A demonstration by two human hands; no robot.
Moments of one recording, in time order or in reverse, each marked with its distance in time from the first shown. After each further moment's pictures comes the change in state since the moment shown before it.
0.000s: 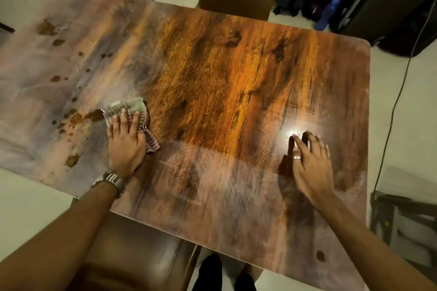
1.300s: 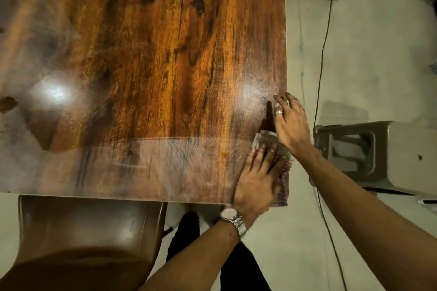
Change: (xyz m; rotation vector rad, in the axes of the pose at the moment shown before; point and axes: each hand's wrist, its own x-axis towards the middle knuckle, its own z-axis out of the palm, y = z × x) left_hand -0.299 0.336 0.105 0.031 -0.300 0.936; right_hand -0.049 0.097 -0.056 0.127 -0.018 0.207
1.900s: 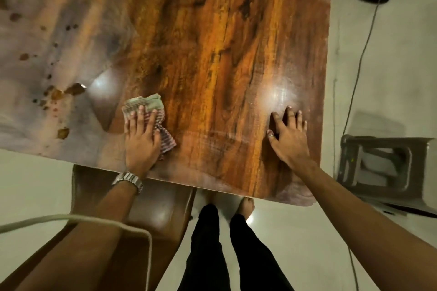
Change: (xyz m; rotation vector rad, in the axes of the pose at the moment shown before) left_hand -0.149 -0.329 -0.073 -0.025 0.213 -0.743; right_hand -0.028 -0.055 0.053 -0.266 -0.221 -0.139
